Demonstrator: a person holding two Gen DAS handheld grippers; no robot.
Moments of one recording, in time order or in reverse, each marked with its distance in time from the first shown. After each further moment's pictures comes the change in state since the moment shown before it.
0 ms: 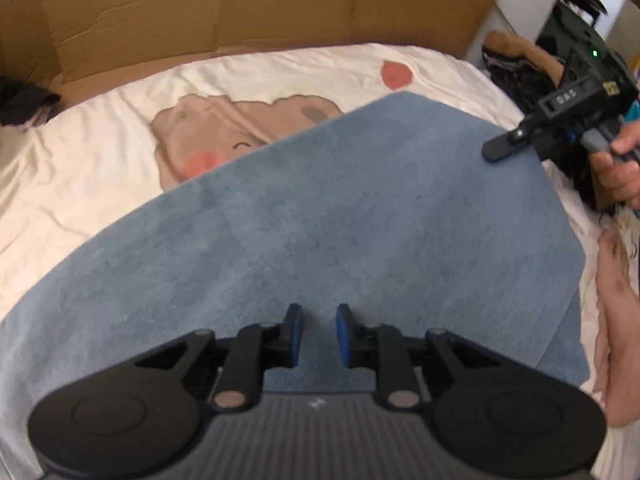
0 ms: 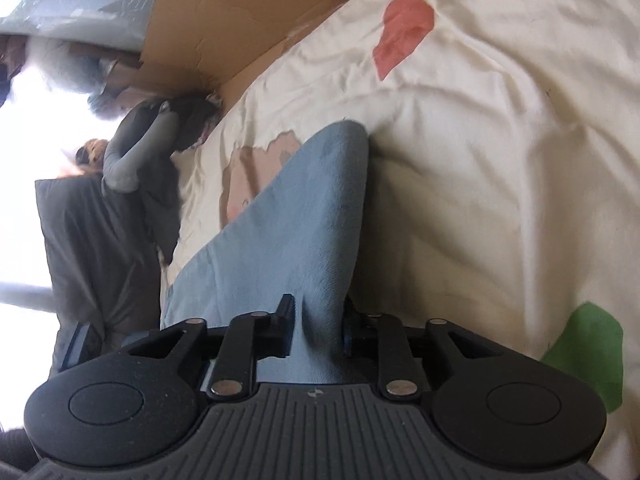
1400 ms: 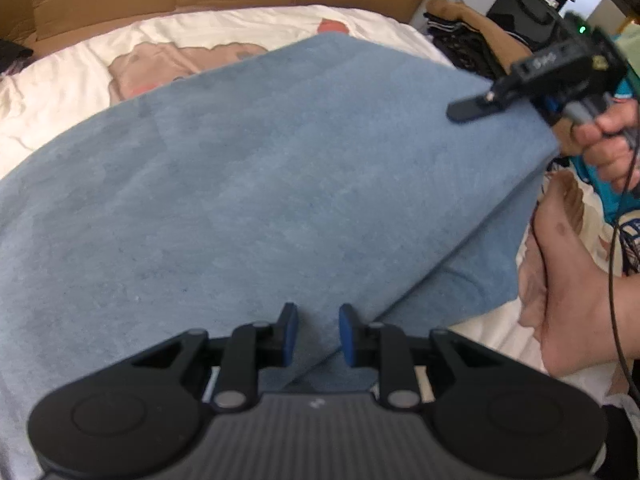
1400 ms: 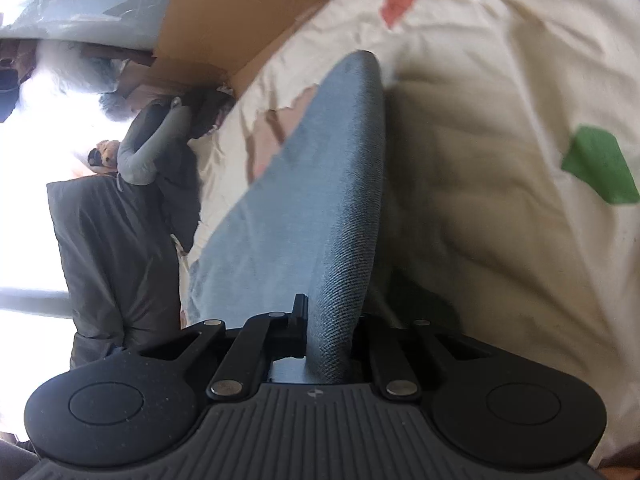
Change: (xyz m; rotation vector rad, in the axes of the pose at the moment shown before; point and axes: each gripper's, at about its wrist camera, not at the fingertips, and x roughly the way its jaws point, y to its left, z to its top) left arm -0.031 -0.039 -0.055 -0.039 0.085 -0.145; right arm -0.028 0.041 -0.066 0.078 -0.029 0.017
